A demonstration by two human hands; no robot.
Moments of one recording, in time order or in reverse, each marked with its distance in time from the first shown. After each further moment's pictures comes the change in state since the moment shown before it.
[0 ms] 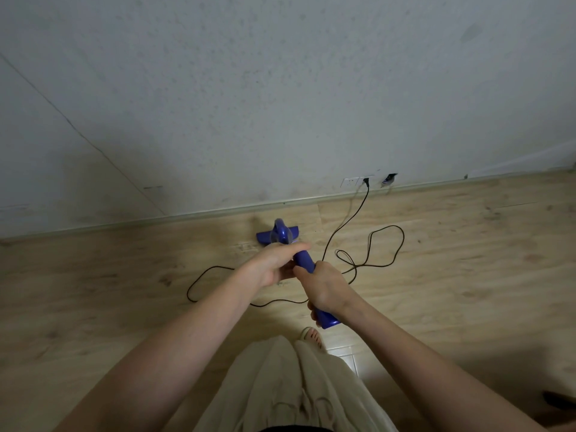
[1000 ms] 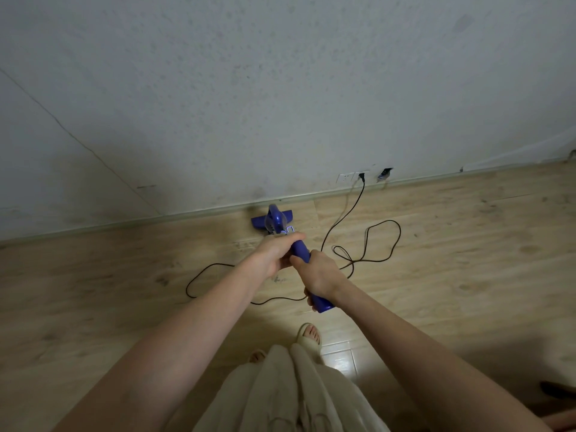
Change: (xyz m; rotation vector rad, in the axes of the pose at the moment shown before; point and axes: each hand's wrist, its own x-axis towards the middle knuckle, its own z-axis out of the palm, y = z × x) left_hand 0.020 0.001 0.015 -0.060 0.123 0.047; right_hand 0.026 0.010 -0.005 -0.038 0.026 -0.041
